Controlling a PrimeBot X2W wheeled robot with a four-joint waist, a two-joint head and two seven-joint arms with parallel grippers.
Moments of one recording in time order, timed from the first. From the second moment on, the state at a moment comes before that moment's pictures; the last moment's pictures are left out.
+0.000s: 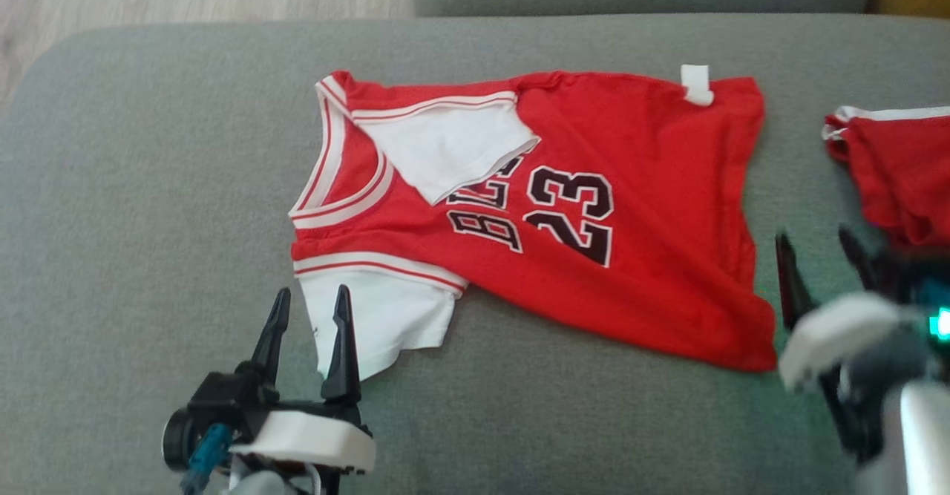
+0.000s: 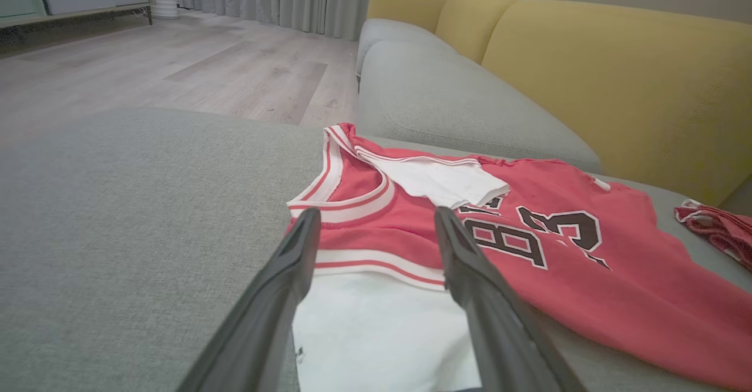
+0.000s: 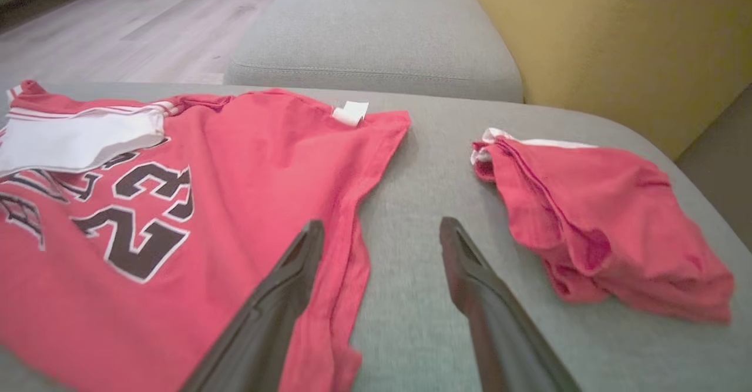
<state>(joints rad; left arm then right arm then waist) -0.11 0.34 -0.65 0.02 -0.68 0.39 -0.23 -0.07 -0.06 -0.12 0.03 0.01 0.12 0.29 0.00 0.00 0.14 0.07</state>
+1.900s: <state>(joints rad) -0.20 0.30 -0.68 0.08 -0.66 0.35 -0.24 -0.86 -0.25 -0.24 0.90 -0.19 0.12 -0.03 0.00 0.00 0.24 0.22</state>
